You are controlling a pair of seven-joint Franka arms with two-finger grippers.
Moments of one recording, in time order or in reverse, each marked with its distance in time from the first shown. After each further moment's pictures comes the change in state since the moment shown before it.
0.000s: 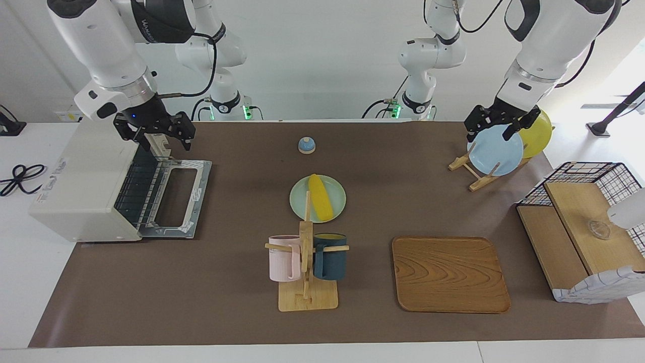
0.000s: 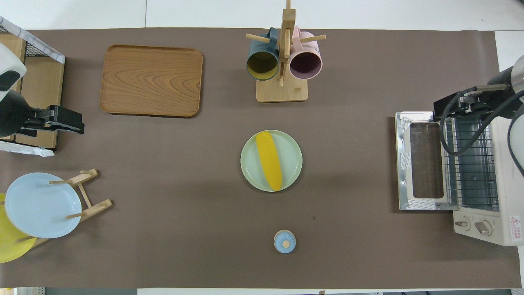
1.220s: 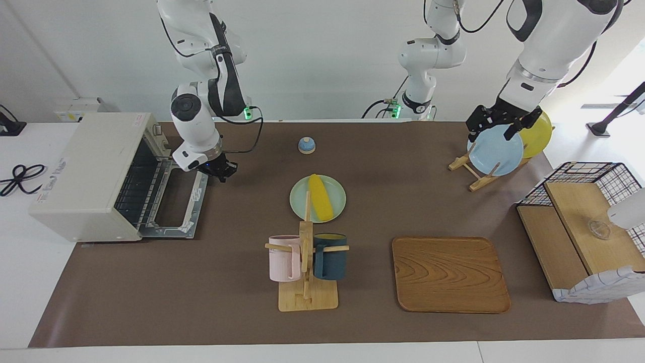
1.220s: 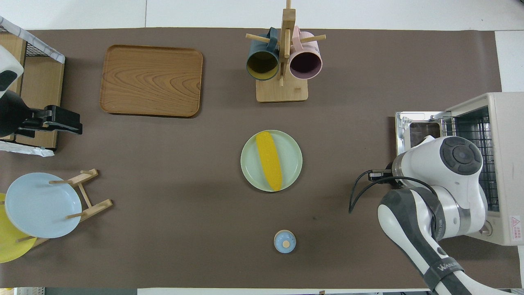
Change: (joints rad) left arm 0.007 0.000 0.000 0.000 0.000 -0.004 0.000; right arm 0.081 -0.121 0.008 -0.891 0.006 0.693 0.164
